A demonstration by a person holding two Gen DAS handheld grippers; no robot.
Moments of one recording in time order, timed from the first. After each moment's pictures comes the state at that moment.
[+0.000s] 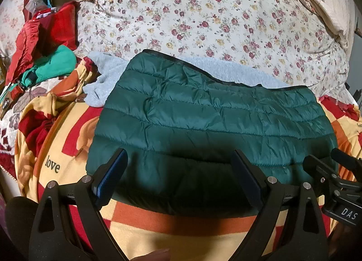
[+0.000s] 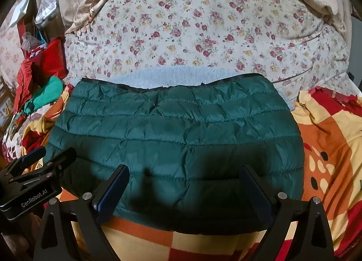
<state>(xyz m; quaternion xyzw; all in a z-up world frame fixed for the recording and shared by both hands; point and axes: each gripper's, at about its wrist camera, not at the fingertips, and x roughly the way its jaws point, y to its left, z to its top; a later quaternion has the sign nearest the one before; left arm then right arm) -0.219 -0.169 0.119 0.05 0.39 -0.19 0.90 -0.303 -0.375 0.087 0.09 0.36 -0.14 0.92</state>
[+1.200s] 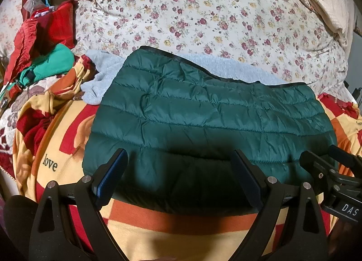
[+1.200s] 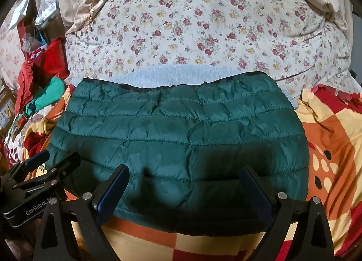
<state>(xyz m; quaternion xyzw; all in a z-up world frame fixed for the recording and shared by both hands) -0.222 -0.174 0.115 0.05 0.39 -0.19 0.90 -0.299 -0.371 0.085 0.10 0.36 -0.14 0.92</state>
